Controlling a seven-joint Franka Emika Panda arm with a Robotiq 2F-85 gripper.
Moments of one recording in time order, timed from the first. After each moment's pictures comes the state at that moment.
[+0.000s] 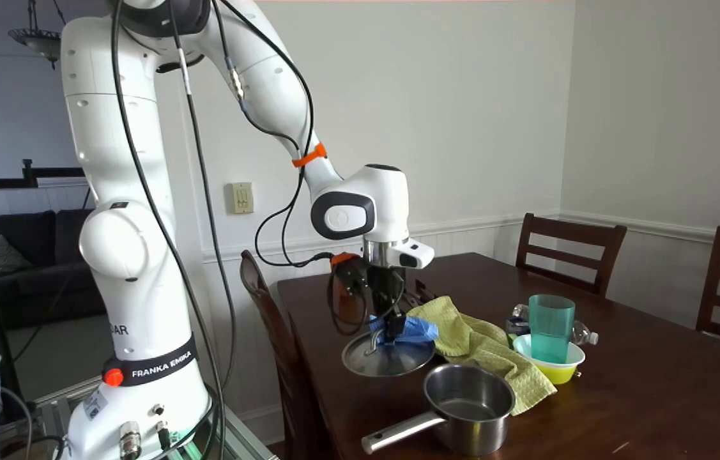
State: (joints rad) arm -0.34 0.00 -0.20 -2.68 0.16 2.71 -0.16
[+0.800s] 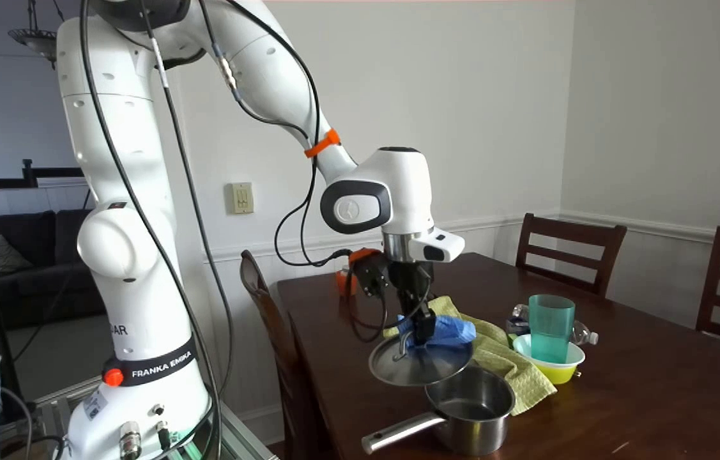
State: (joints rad) arm -0.36 -0.01 -0.35 -2.62 0.15 2.72 -0.22
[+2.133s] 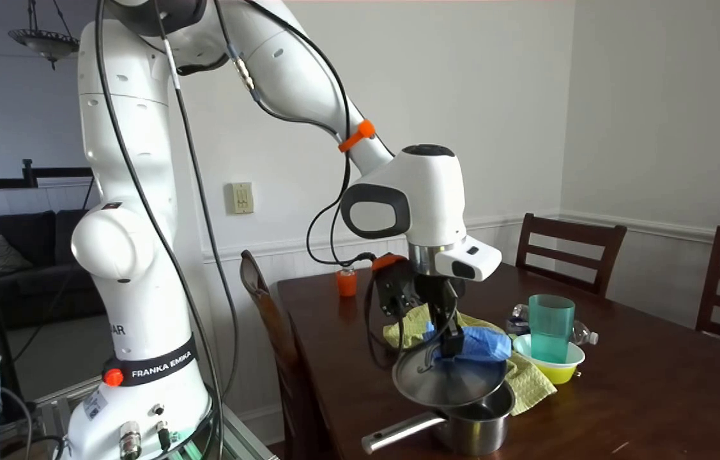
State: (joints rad) arm -0.43 0.09 -0.39 -2.49 0.43 2.67 -0.41
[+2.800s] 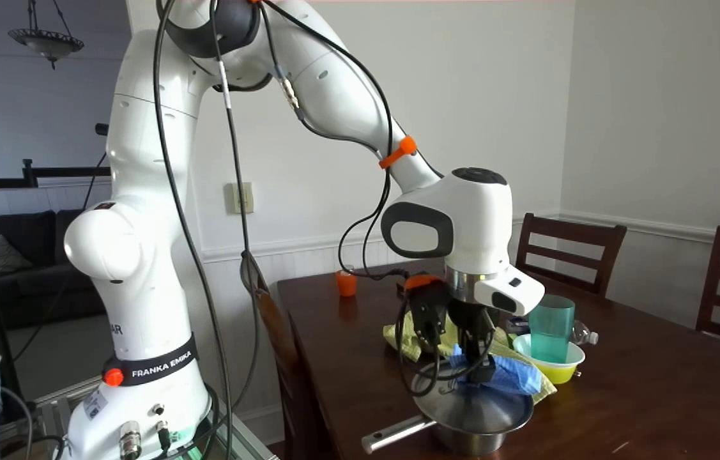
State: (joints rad) arm -0.51 0.30 -0.34 -2.29 0.50 2.57 -0.42
